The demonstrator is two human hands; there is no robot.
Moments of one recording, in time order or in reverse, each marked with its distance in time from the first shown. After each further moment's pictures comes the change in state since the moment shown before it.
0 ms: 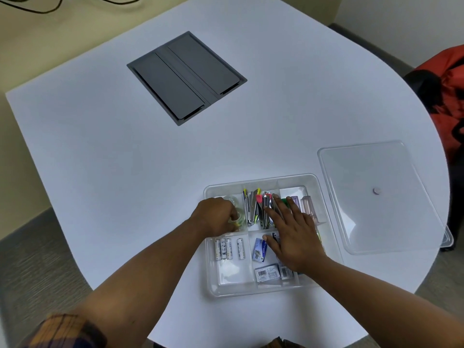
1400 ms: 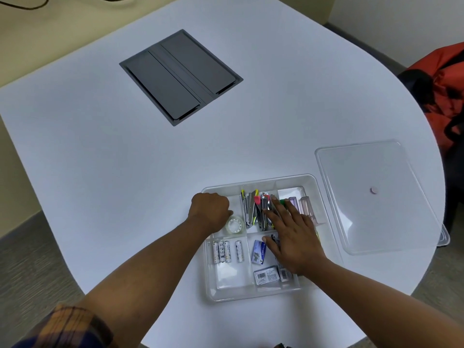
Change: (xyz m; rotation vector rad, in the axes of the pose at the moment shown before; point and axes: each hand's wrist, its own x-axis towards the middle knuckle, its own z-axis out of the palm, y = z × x) left_hand 0.020 -0.003 0.002 0.367 0.033 -0.155; right_hand 0.001 0.000 0.001 -0.014 -0.037 0.029
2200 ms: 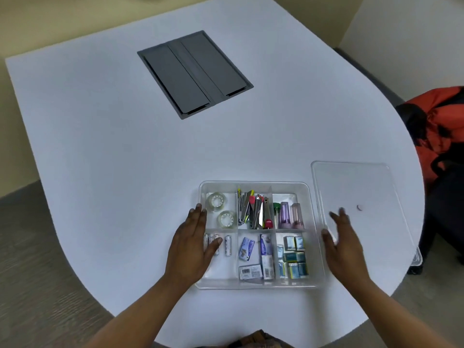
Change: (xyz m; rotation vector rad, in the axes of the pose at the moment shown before) left_hand -0.107 0.027 0.075 -0.626 0.353 -0.215; right_hand -0.048 0.088 -0.044 0.371 0.298 0.351
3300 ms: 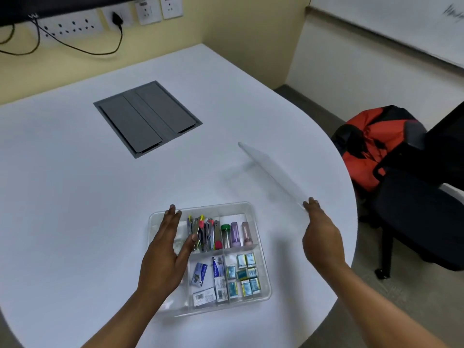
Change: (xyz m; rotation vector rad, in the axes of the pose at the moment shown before) left_hand 0.015 0.115 -0.055 -0.435 0.214 0.046; right_hand 0.022 0.002 -0.089 -0.165 0.298 -0.115
